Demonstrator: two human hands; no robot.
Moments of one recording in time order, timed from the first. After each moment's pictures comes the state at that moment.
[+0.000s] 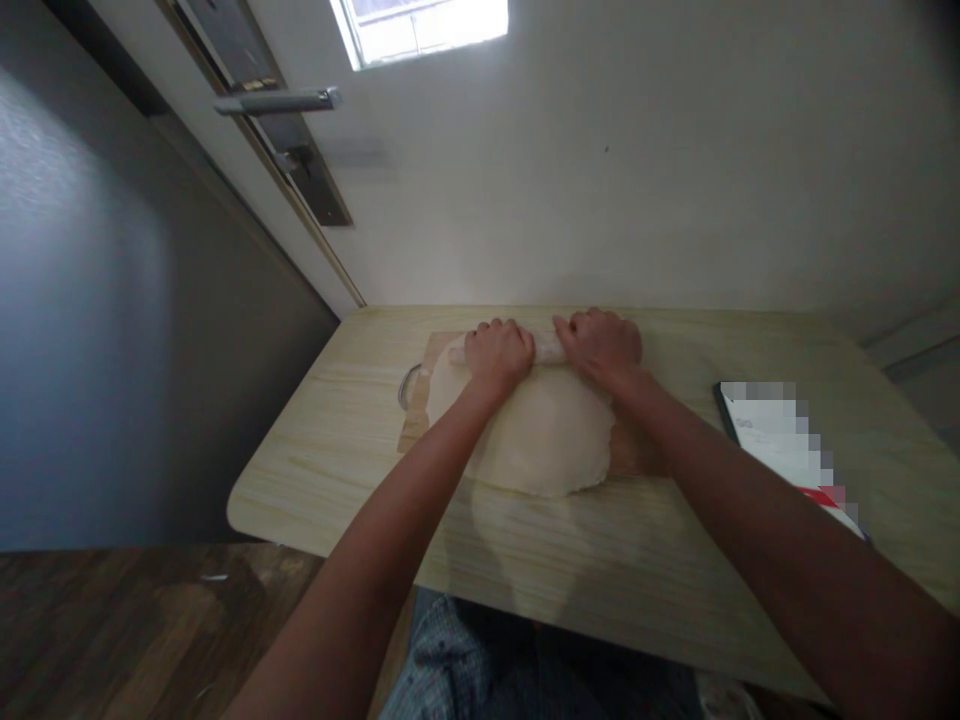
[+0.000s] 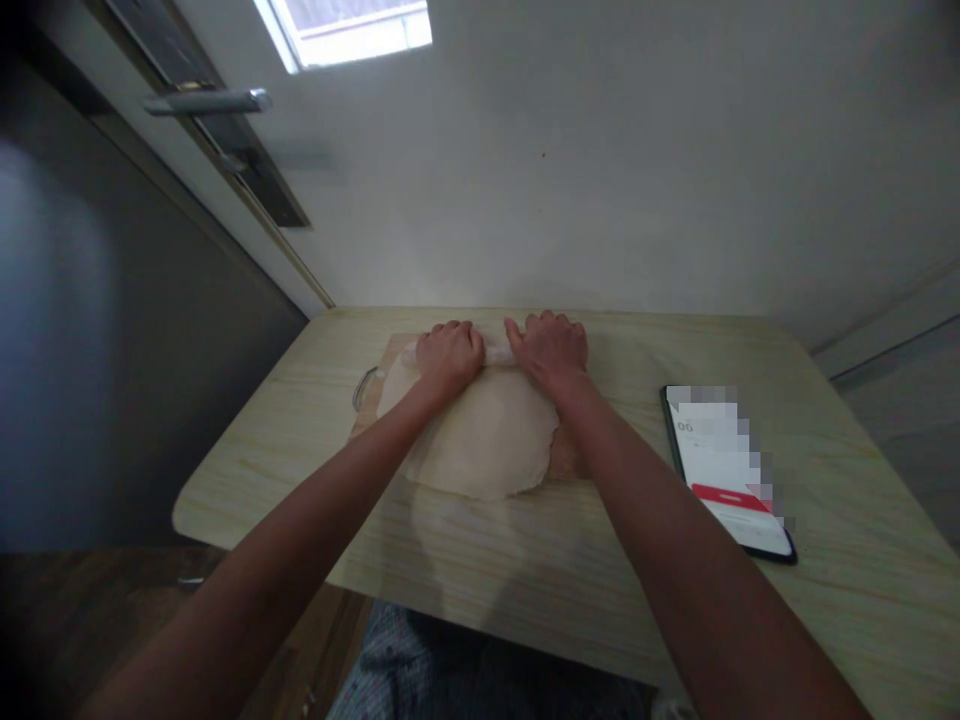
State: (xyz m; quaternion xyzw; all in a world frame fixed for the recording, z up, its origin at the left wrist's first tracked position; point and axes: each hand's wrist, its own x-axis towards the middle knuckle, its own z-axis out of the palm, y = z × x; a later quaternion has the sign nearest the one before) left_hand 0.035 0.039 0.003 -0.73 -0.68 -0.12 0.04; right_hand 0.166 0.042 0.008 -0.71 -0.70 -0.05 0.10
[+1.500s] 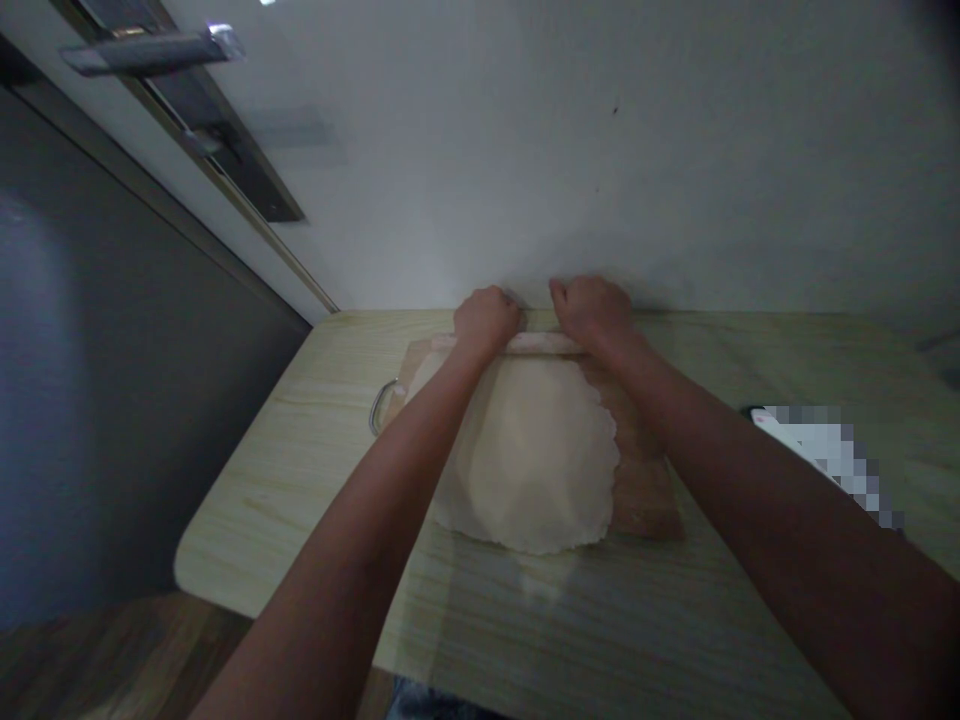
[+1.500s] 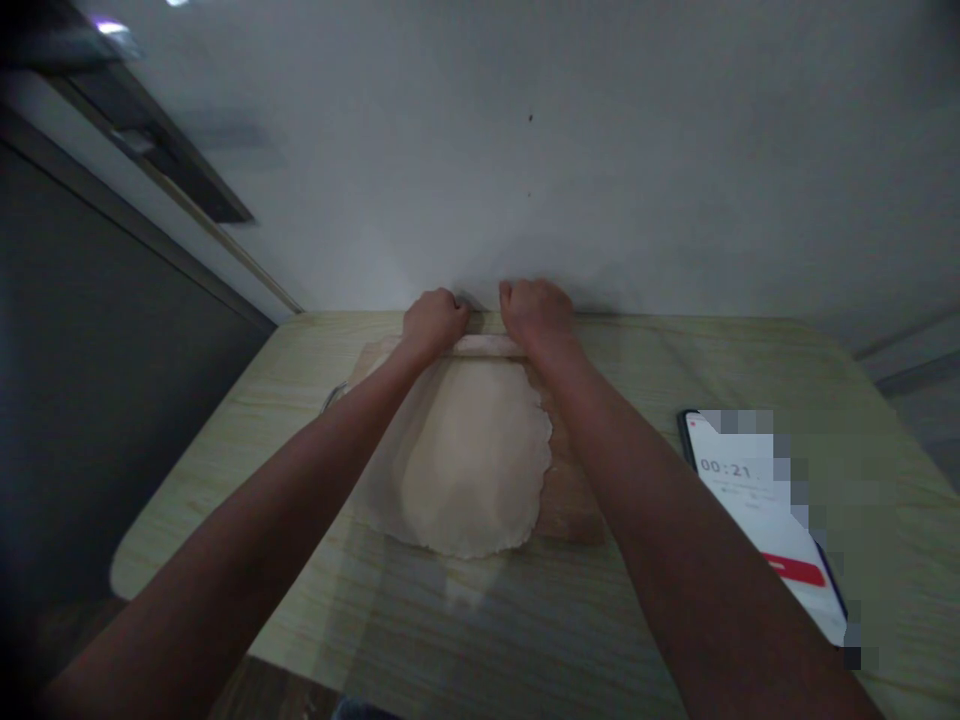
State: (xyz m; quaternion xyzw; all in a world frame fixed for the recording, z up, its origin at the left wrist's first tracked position) left_hand 0.038 0.122 0.007 -0.71 -0.70 -0.08 -0.03; right_hand 0.169 0.116 0.005 -0.71 -0.69 -0.04 0.13
